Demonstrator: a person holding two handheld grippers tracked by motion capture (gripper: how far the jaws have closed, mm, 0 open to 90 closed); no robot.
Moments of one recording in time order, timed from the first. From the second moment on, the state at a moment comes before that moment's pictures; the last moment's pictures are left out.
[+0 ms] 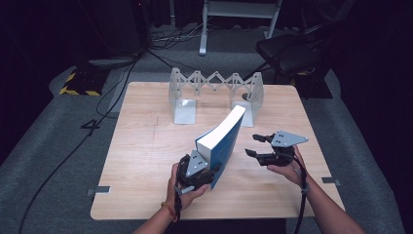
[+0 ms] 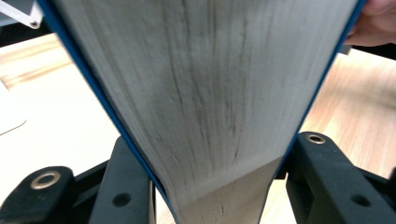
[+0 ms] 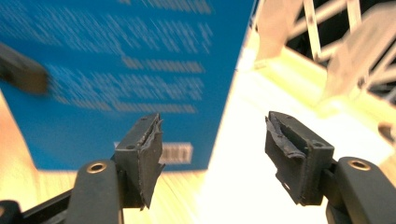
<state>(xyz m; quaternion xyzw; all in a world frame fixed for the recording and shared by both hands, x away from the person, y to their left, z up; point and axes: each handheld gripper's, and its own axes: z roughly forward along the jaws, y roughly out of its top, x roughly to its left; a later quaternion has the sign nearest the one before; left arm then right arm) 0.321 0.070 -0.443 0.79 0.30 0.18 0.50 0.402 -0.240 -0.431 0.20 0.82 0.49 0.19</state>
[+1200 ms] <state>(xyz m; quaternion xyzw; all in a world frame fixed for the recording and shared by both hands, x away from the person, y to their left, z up) 0.335 0.100 -0.442 0.83 0.19 0.07 0.52 0.402 -0.257 -0.484 0.19 0.88 0.42 0.11</state>
